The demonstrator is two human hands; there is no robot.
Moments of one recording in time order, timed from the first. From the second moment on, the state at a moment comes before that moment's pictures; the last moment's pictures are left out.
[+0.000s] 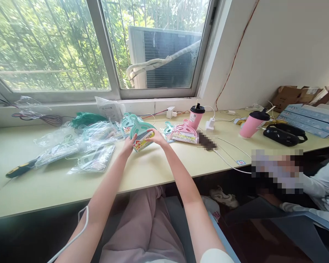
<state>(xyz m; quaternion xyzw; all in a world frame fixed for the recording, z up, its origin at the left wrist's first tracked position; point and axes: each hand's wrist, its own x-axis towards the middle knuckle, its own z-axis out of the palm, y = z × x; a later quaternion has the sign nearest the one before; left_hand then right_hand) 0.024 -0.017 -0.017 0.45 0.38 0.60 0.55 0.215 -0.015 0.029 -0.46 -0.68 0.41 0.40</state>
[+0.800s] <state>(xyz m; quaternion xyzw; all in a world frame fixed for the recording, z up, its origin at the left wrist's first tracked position) 0.025 -0.023 -0.012 0.47 0.38 0.57 0.56 0.214 -0.001 -0.001 -0.54 -0.69 0.21 0.43</state>
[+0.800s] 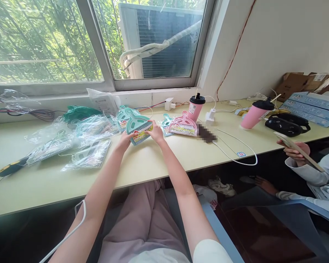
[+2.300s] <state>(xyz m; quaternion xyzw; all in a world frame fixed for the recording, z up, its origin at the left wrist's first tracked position) 0.021 -0.023 -0.011 0.45 0.36 0.60 0.56 0.220 0.019 -0.021 -0.46 -0.37 0.51 0.63</state>
